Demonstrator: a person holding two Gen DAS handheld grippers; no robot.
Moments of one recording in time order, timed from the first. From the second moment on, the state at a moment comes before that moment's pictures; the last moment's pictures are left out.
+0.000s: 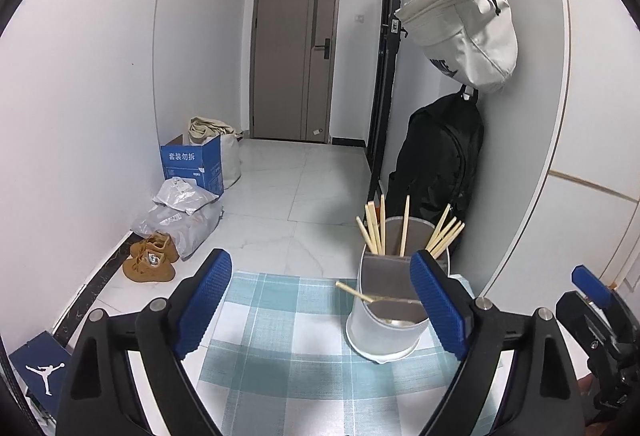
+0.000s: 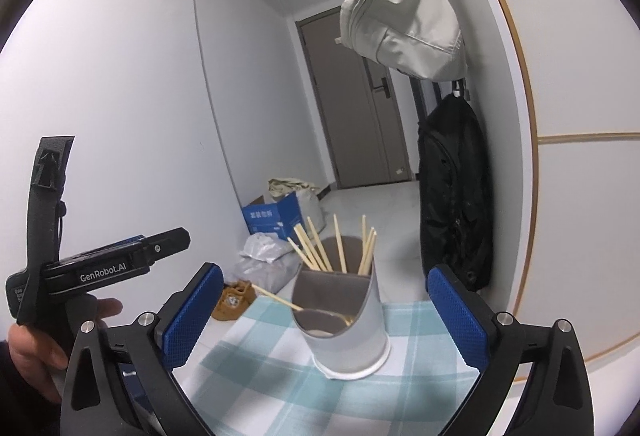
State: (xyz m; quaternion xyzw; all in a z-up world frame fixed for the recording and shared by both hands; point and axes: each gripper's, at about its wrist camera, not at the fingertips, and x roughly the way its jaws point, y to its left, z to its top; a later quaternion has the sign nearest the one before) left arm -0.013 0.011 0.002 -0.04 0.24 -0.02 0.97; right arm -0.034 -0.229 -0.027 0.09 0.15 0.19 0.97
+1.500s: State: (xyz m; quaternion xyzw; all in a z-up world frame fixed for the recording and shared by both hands) left arm -0.005 0.012 -0.033 -0.04 0.27 0.00 0.96; right arm -0.029 -0.226 -0.068 0.09 0.15 0.18 0.97
